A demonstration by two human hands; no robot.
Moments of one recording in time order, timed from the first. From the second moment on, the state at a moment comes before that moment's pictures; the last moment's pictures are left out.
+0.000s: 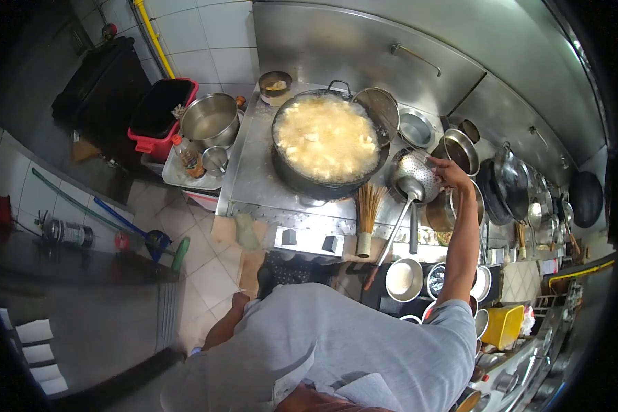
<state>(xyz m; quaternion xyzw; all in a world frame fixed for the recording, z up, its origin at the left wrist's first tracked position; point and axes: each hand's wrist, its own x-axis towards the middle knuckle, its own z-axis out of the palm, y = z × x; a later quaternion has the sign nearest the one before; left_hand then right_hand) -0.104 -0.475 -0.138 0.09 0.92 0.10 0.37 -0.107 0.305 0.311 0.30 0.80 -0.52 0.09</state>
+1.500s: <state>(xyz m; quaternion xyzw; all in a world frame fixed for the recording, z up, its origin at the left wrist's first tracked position) -0.113 -0.478 -0.138 0.23 0.90 -0.01 0.36 -0.063 0.172 0.269 0.30 0.62 -0.73 0.00</state>
